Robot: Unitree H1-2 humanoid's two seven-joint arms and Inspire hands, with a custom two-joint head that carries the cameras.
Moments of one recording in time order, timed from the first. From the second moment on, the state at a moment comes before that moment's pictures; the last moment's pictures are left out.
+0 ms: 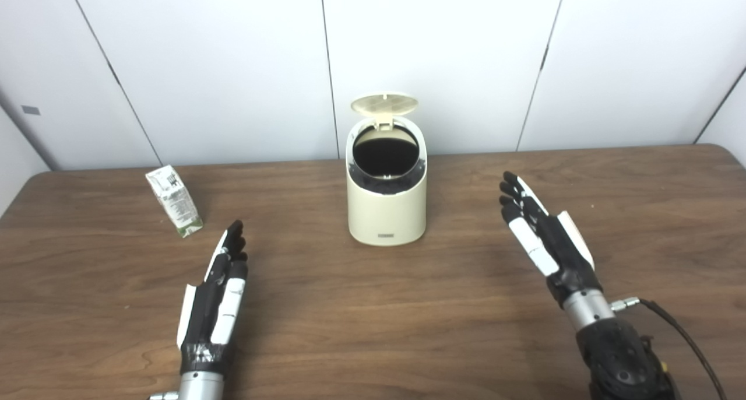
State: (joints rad) left arm 0.07 0.04 0.05 -0.09 -0.04 -0.19 -0.04; right arm -0.08 -0.18 0.01 -0.19 -0.18 0.15 0.06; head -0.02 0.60
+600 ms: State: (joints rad) left arm 0.06 0.07 0.15 -0.29 0.20 -0.04 0.08; right arm -0.06 -0.15 -0.09 -0.11 0.00 0.06 0.05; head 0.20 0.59
